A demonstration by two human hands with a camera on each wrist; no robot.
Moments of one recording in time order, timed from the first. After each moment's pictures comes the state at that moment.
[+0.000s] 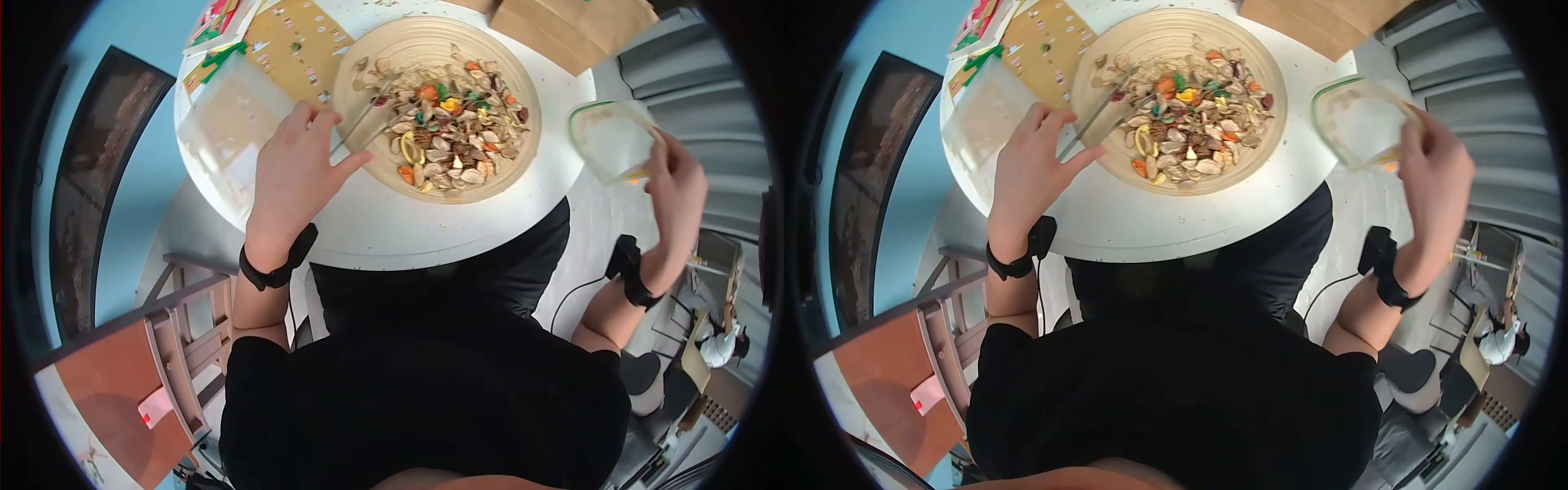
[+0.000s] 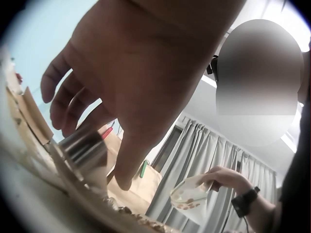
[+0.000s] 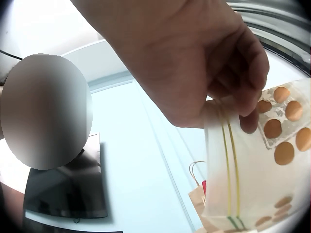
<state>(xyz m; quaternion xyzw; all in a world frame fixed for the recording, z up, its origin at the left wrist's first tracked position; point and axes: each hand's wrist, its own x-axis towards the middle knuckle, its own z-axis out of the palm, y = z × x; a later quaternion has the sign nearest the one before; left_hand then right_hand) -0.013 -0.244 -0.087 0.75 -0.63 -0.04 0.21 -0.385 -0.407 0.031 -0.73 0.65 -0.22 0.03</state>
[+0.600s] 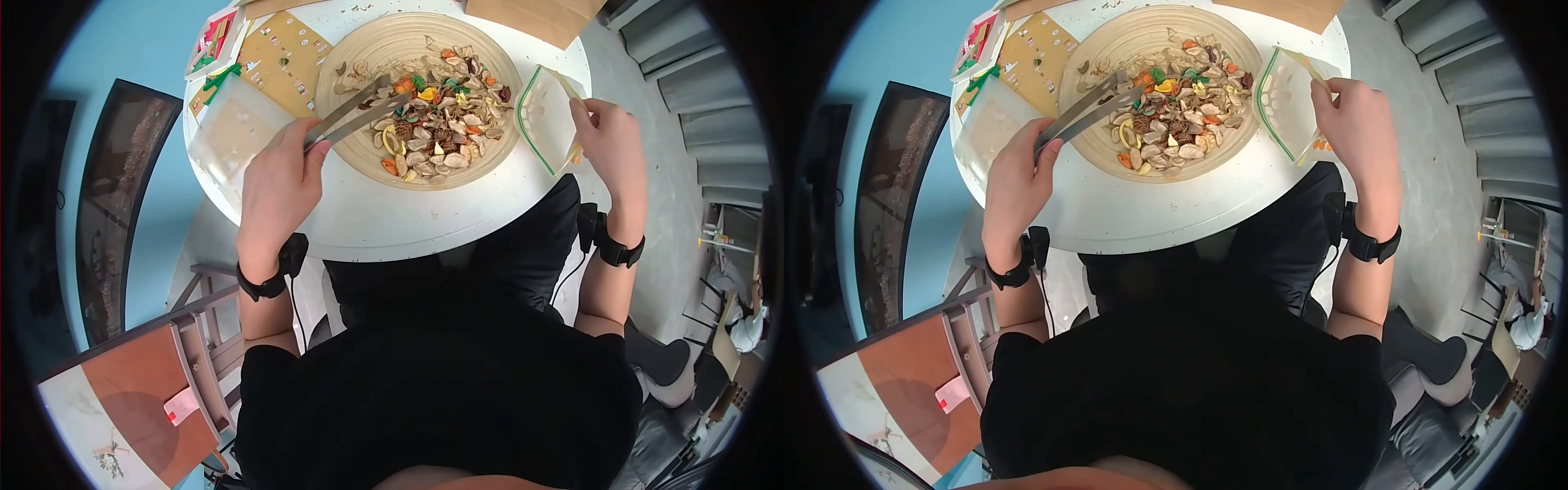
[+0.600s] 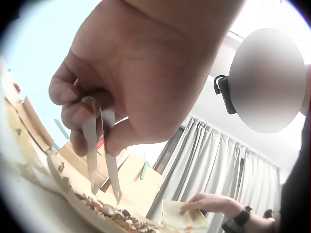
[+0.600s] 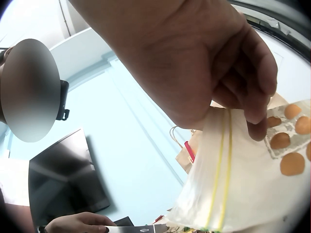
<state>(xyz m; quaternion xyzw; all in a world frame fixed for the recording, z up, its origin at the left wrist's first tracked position) -0.030 -0.236 -0.062 0.75 -0.61 -0.09 0.23 -0.367 -0.413 -0.035 -0.75 0.63 -0.14 0.13</state>
